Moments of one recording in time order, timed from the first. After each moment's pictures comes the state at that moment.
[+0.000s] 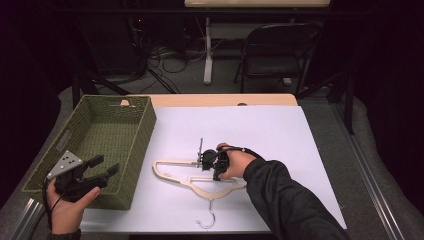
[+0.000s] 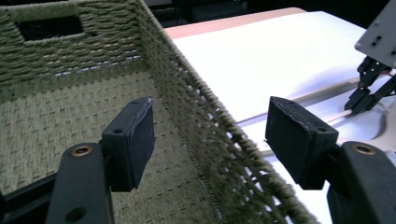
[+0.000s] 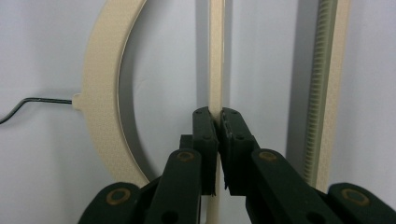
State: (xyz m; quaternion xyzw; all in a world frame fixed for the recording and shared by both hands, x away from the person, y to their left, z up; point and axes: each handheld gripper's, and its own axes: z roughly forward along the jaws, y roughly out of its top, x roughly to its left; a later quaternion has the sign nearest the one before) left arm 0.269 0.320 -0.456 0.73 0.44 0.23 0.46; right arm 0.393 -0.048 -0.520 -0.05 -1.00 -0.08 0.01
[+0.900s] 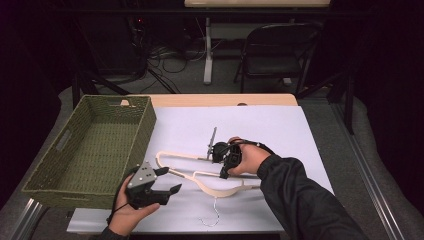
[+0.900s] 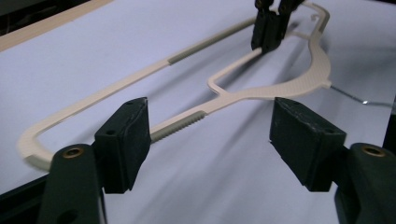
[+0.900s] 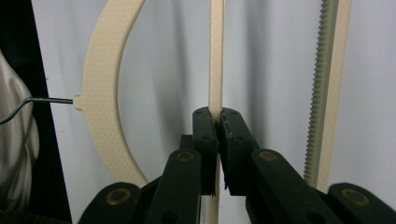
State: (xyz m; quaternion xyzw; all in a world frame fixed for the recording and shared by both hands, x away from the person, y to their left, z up) left arm 0.276 0.177 -0.499 0.84 0.27 0.16 0.45; right arm 0.387 -0.079 -0.479 -0.09 -0.99 -0.12 0.05
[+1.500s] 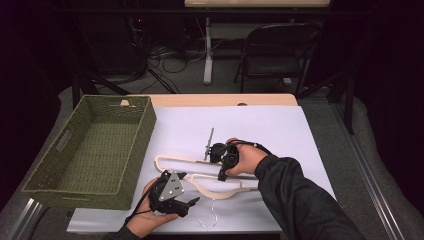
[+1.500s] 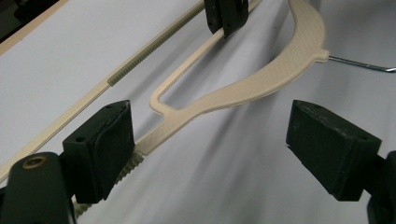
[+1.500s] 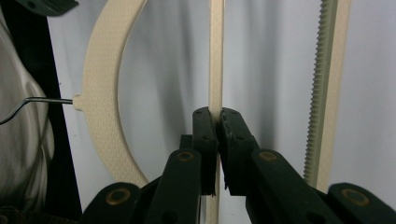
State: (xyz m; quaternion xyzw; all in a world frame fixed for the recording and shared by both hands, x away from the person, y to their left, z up) left arm 0.272 0.131 -0.526 0.88 0.18 0.19 0.40; right arm 0.389 -0.072 -0.485 -0.09 -0.99 -0.12 0.08
